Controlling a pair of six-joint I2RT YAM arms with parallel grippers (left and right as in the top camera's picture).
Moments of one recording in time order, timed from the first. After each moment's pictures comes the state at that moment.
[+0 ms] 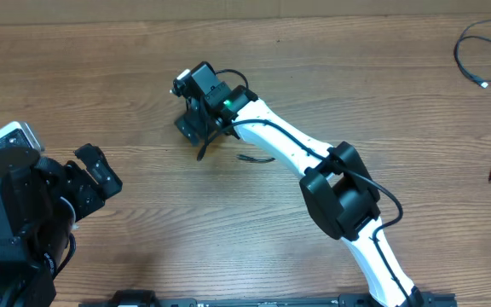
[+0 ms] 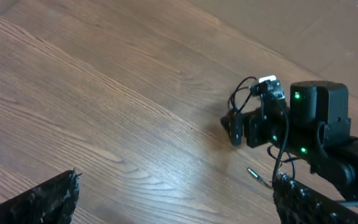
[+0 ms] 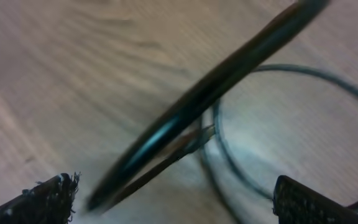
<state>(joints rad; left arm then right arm) -0.03 1.02 1.75 -1.49 -0.20 -0.53 0.73 2.38 2.00 -0.58 0.01 -0.06</state>
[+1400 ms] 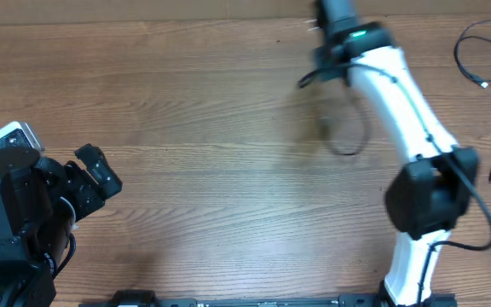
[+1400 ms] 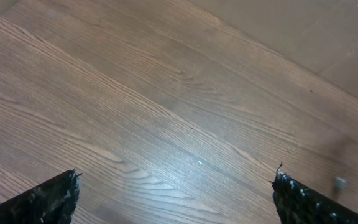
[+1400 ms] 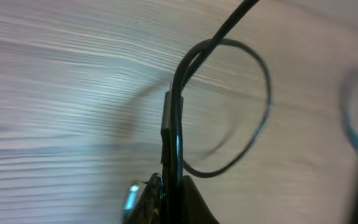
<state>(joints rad) -0.03 1.02 1.75 -1.49 -0.20 -0.53 0.21 2.09 2.01 -1.04 0.30 -0.04</state>
